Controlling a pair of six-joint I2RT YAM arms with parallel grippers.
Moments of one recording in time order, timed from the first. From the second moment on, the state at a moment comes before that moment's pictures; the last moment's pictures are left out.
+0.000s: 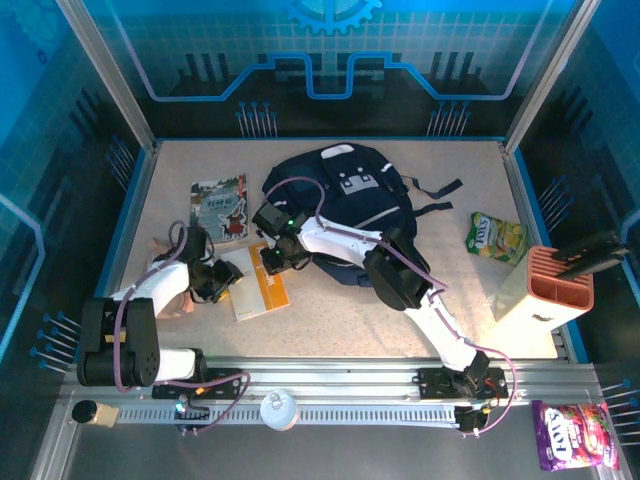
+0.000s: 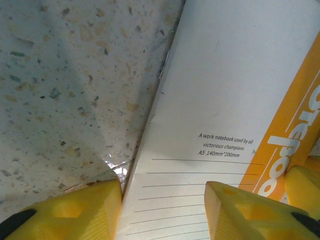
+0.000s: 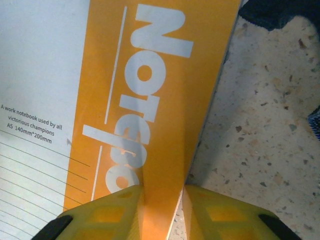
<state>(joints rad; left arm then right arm) 0.07 1.34 0.58 -0.51 0.32 -0.73 0.91 2.37 1.95 -0.81 -0.13 0.40</state>
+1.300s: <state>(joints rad) 0.08 1.27 0.56 -0.50 0.43 -0.77 0.91 2.39 1.99 -0.86 -0.07 0.41</state>
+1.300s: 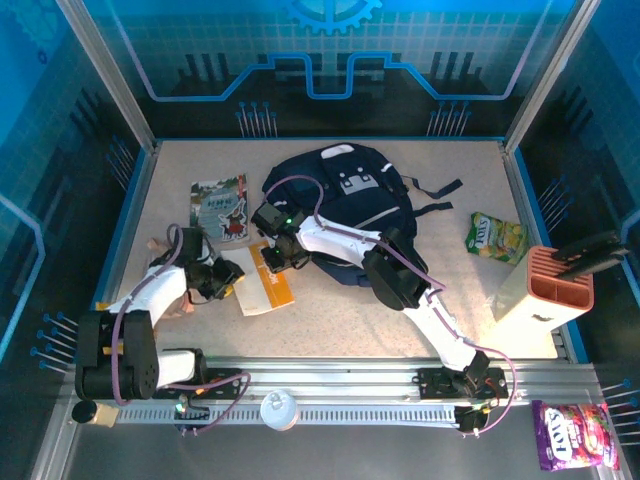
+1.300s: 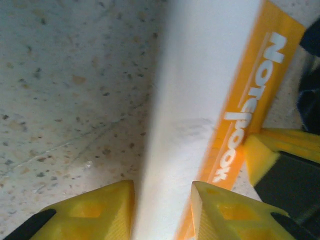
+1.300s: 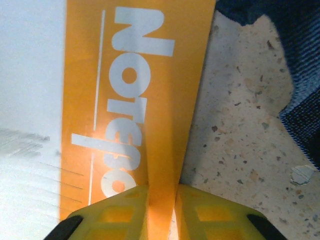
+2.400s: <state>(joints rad) 0.07 1.08 0.64 -0.63 0.33 -0.77 0.87 2.12 1.74 -0.73 -0.06 0.43</state>
